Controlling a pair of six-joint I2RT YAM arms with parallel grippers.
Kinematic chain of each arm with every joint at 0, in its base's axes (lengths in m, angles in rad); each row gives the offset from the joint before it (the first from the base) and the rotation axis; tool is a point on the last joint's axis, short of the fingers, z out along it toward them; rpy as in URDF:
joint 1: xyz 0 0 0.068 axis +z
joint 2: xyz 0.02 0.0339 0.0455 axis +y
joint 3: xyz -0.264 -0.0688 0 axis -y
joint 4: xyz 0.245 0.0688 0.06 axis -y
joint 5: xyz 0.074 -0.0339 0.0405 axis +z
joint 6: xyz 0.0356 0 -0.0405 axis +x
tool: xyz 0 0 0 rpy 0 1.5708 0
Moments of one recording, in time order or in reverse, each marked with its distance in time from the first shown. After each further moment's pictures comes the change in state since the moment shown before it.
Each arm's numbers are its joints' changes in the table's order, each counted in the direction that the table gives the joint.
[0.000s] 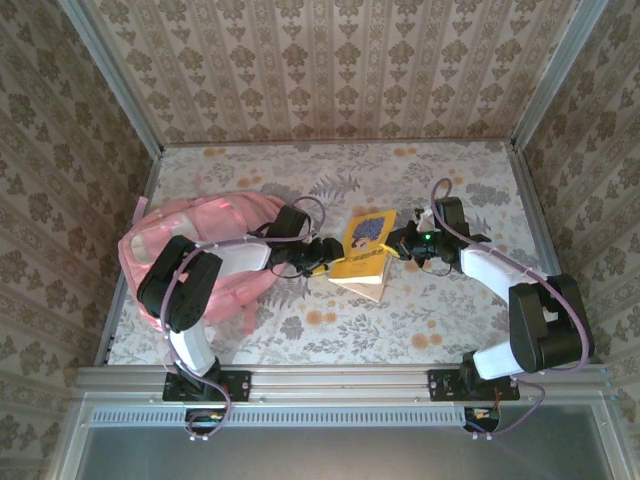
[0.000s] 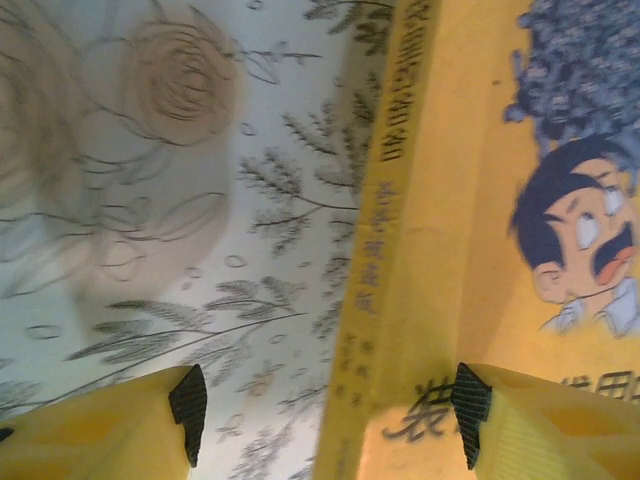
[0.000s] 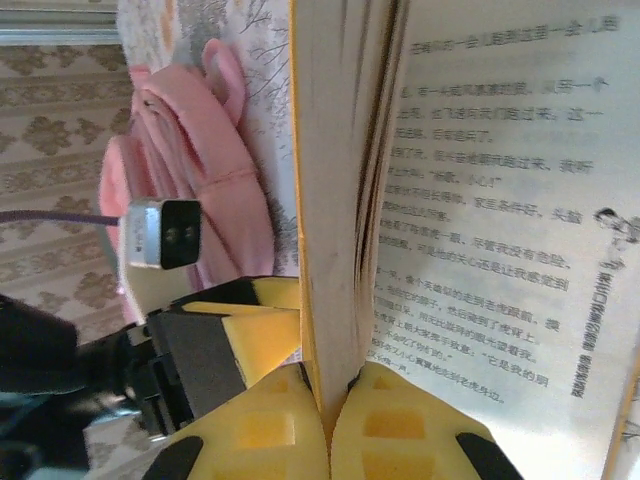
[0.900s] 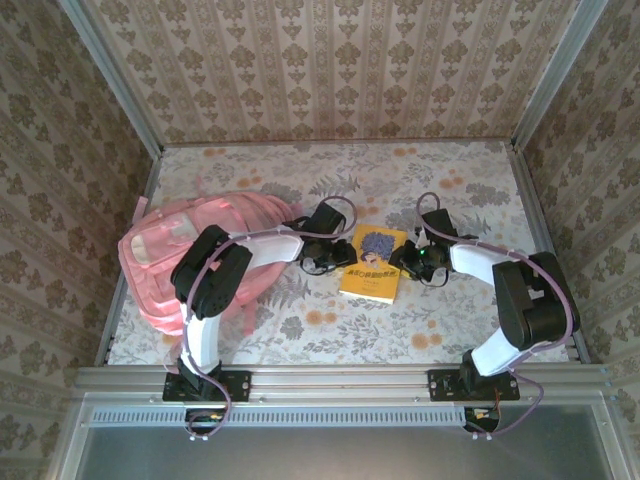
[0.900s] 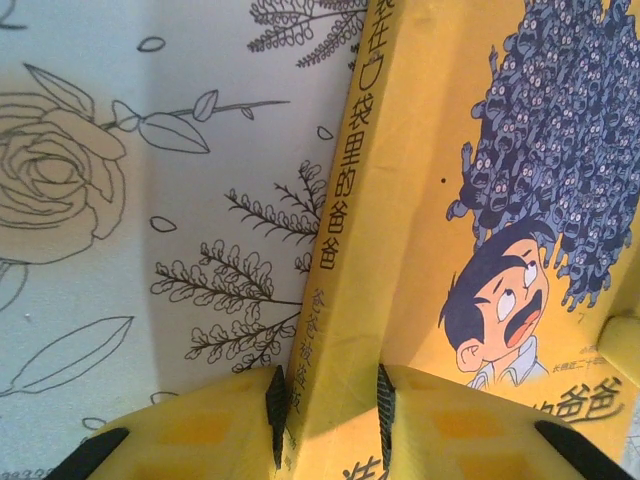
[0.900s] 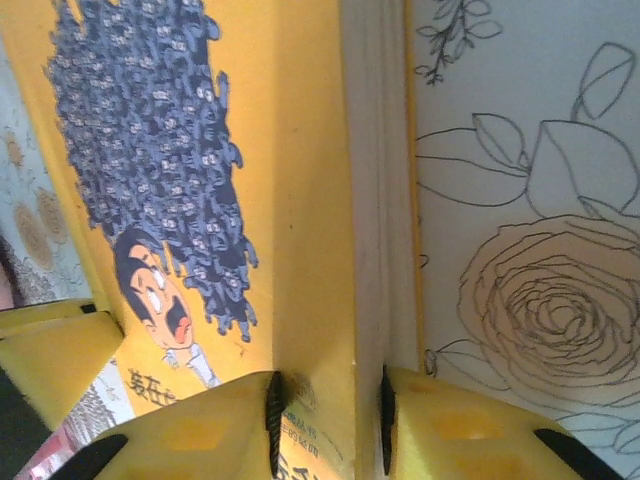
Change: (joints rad) left arm -0.148 0.188 0.292 -0.274 0.290 0.090; right arm 0.034 0.137 0.009 -0.192 -0.281 -0.231
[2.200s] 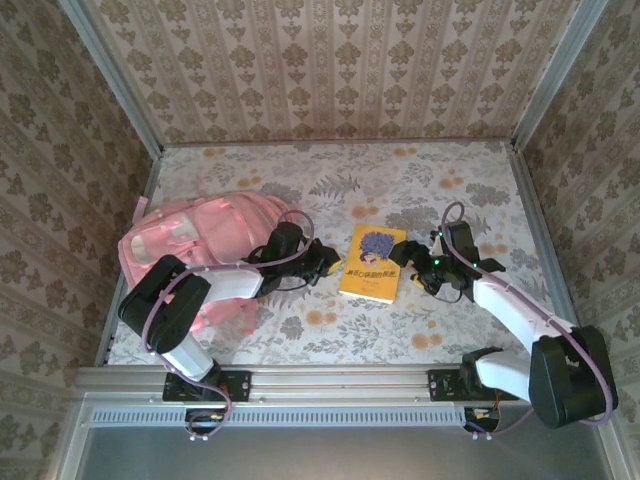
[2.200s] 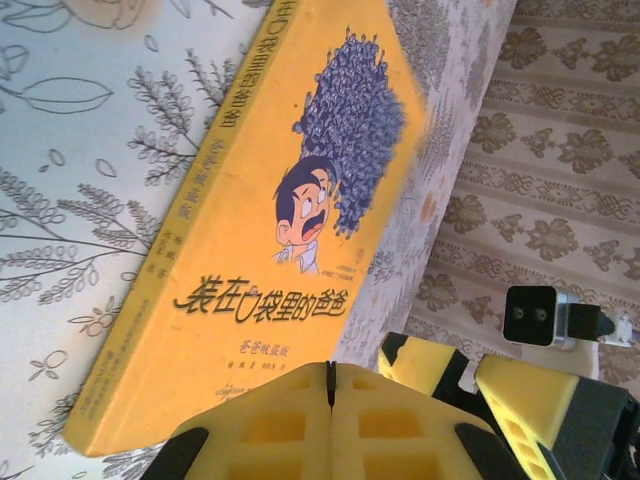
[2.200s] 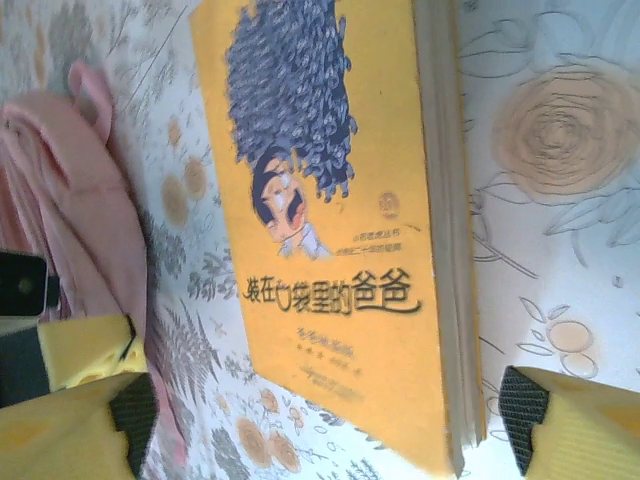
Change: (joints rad) left arm 0.058 -0.349 -0.526 0.669 -0.148 -0.581; right arm -0.002 -0.427 -0.164 -0.045 -0.017 0.151
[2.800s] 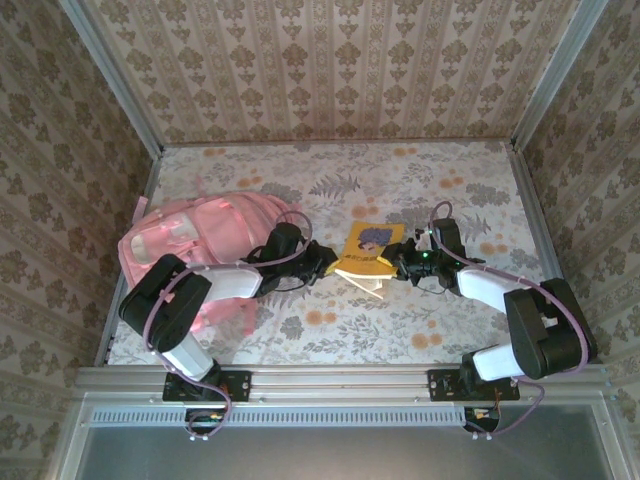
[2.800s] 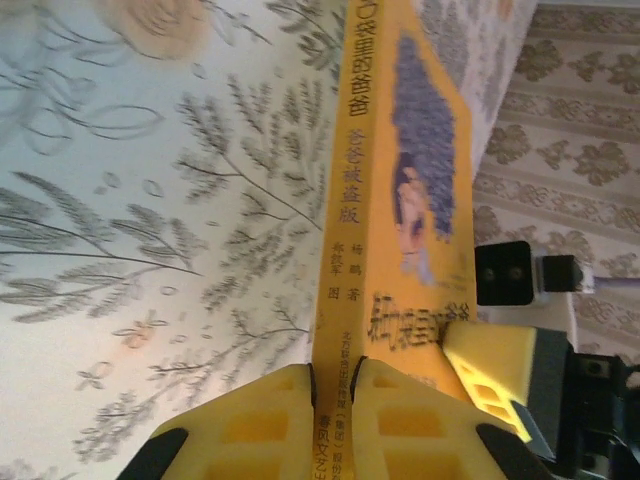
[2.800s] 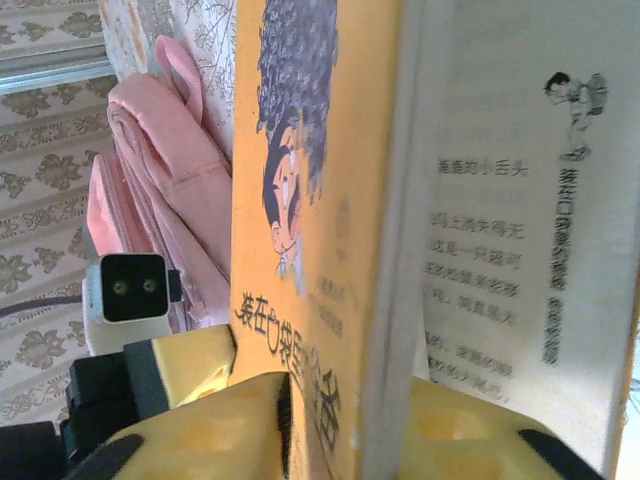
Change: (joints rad) left arm 0.008 0.004 -0.011 -0.005 0.010 0.011; right arm 0.026 0.253 -0.051 0.467 0.257 0.297
